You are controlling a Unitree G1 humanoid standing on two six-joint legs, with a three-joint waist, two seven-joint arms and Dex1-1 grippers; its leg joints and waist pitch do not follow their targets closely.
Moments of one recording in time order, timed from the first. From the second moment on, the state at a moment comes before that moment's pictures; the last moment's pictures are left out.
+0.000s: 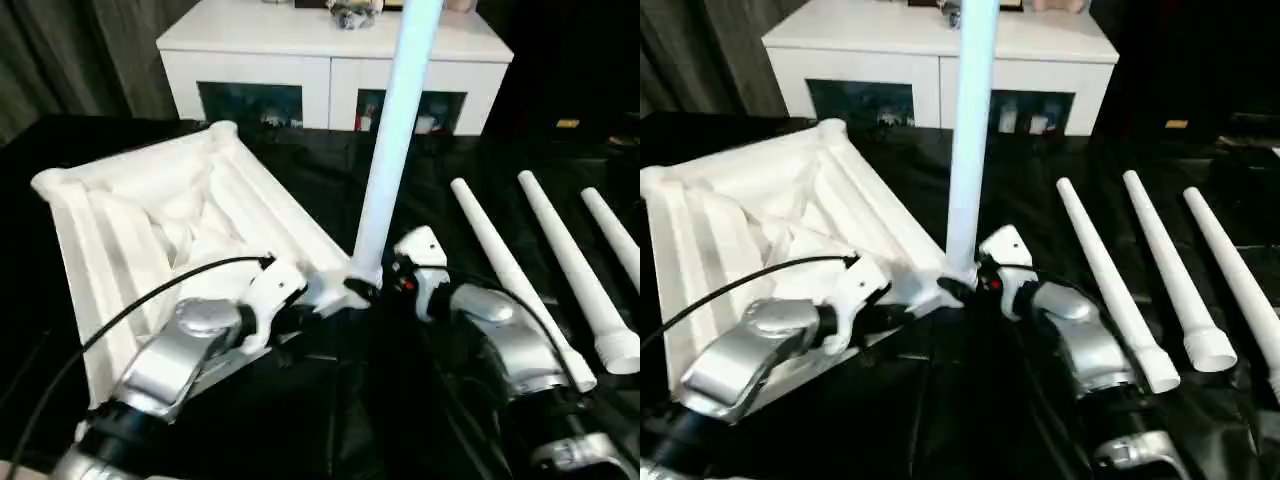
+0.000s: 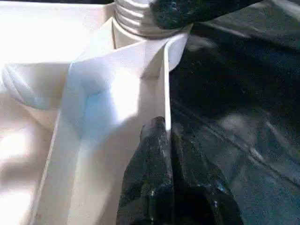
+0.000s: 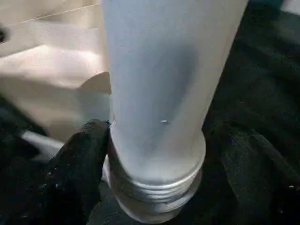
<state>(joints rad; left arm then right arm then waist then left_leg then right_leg) -0.32 0.40 -0.31 0.01 -0.09 0.61 -0.82 -0.39 -0.30 0.17 0.35 0.13 0.19 0.79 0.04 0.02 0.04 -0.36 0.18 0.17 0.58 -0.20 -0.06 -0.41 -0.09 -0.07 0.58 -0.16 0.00</state>
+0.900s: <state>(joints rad) -0.29 0.49 -0.33 -0.05 -0.12 0.63 -0.91 -0.38 -0.37 0.21 0.34 0.16 0.16 1.01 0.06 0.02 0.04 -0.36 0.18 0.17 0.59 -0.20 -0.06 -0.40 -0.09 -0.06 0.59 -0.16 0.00</state>
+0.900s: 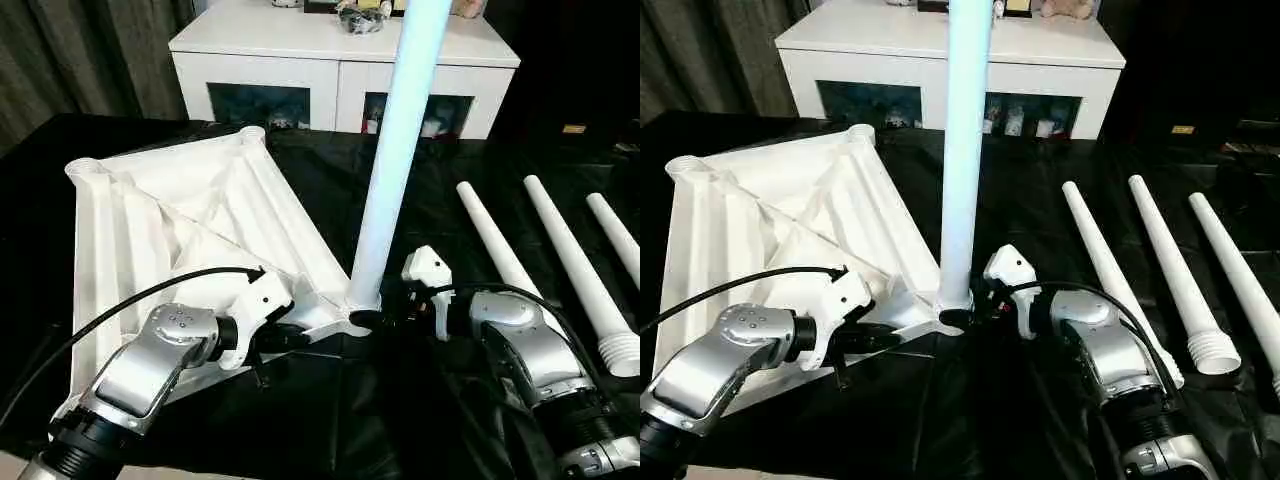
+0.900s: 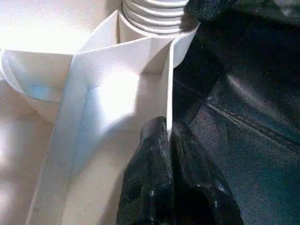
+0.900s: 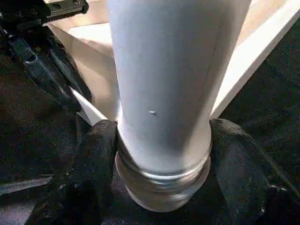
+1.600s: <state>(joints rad) -0.48 0.14 -0.27 0.30 -0.05 0.63 -0.51 -0.47 0.02 0.06 0.55 0.04 0.19 0.15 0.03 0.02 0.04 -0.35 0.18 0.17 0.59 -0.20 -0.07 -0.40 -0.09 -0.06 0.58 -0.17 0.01</state>
